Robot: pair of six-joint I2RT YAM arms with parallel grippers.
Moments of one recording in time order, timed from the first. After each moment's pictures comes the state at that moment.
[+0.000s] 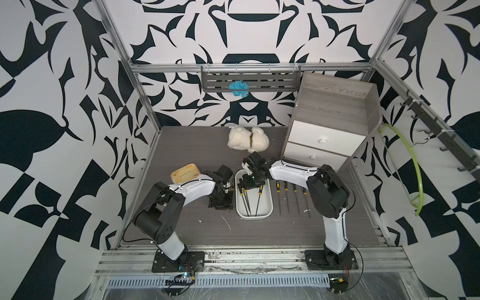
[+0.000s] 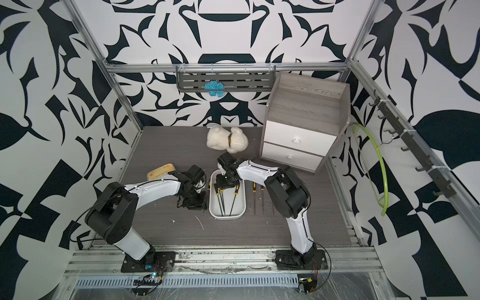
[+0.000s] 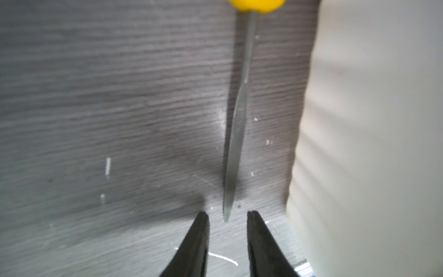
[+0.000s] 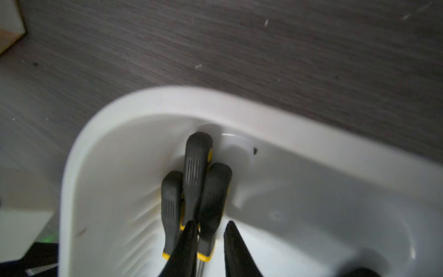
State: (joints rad) left arm -0.60 1.63 0.92 -0.73 0.31 -0.50; right arm 0.72 2.03 1.42 -0.57 -0.21 0.43
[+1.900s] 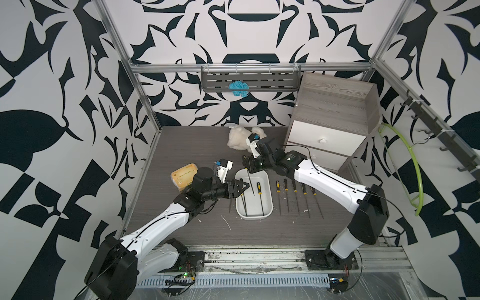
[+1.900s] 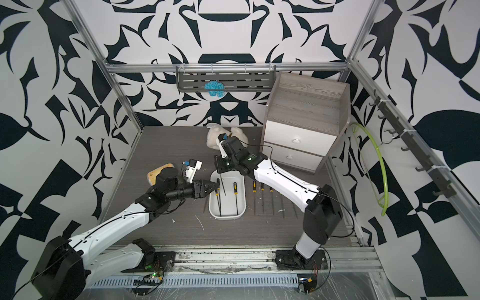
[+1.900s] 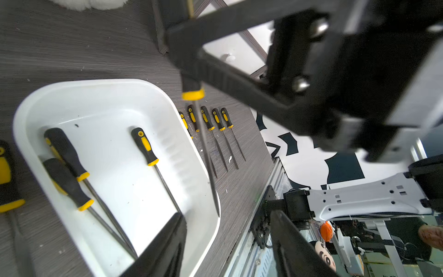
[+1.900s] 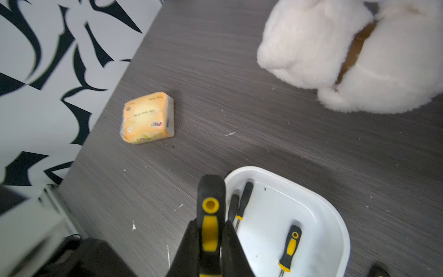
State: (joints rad) left arm -0.60 1.08 0.56 0.16 0.59 -0.73; right arm 0.76 1.61 1.42 -0.48 -0.12 0.44
